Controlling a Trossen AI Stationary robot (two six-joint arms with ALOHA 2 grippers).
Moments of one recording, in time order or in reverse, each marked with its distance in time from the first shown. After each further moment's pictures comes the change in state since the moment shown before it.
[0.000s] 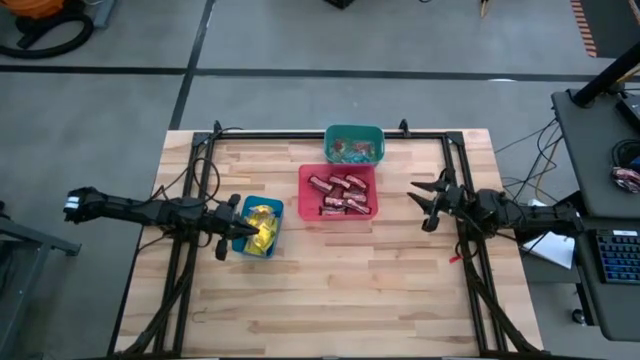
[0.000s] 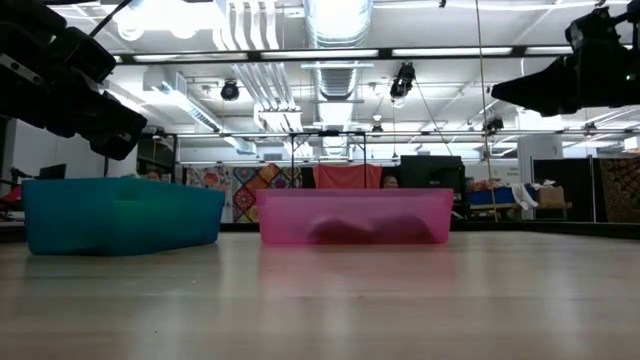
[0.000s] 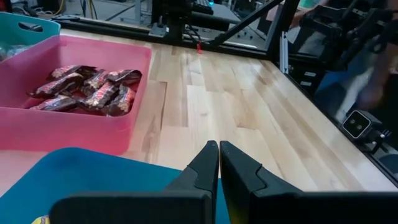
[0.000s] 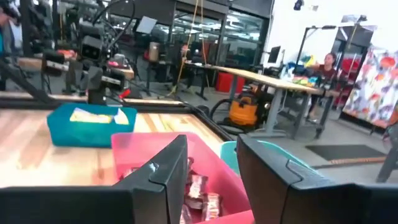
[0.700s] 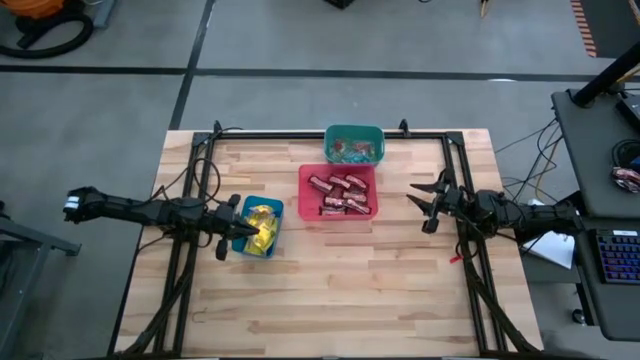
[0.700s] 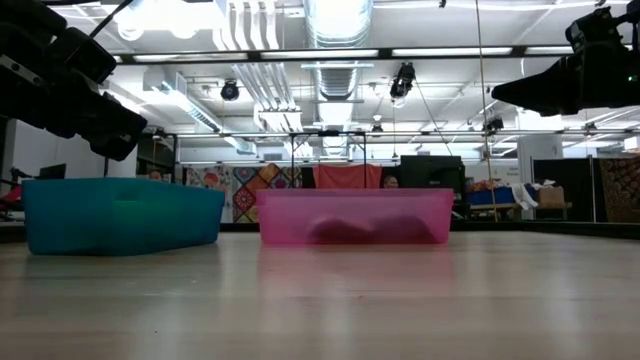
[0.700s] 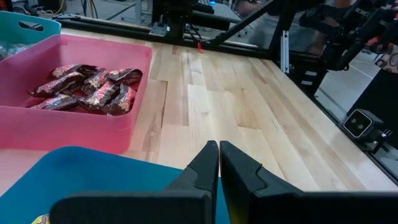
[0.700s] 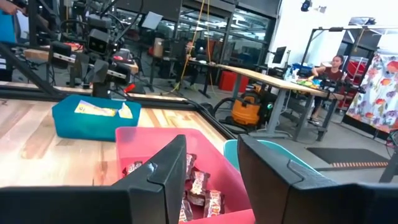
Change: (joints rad) left arm 0.000 0.005 0.000 0.000 -0.002 0.000; right arm 0.020 0.005 0.000 -0.010 -0.001 -0.042
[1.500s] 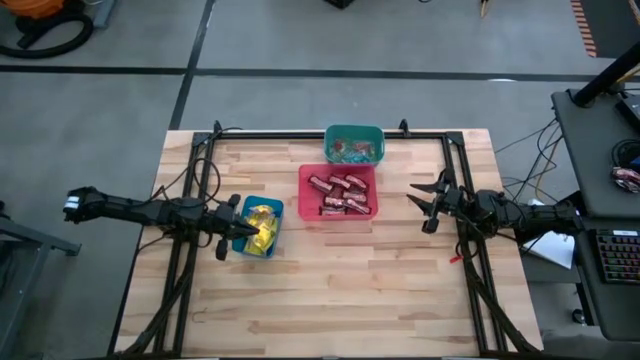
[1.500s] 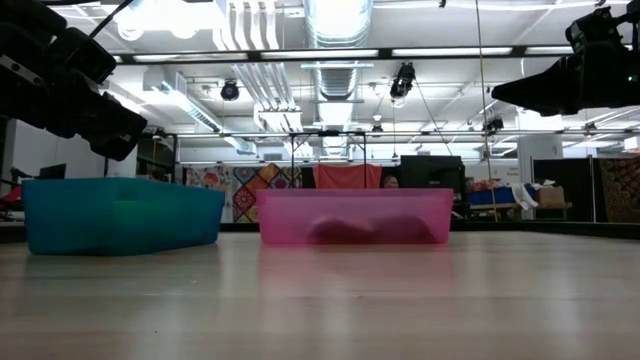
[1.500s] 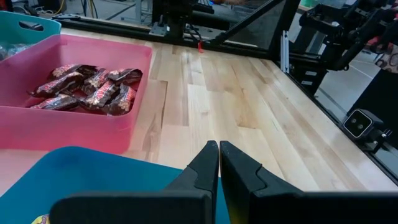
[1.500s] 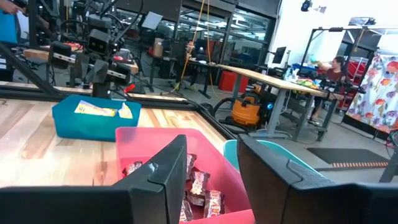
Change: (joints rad) left arm 0.000 0.000 0.000 0.000 0.000 0.000; right arm 0.000 0.000 0.000 0.001 0.000 0.000
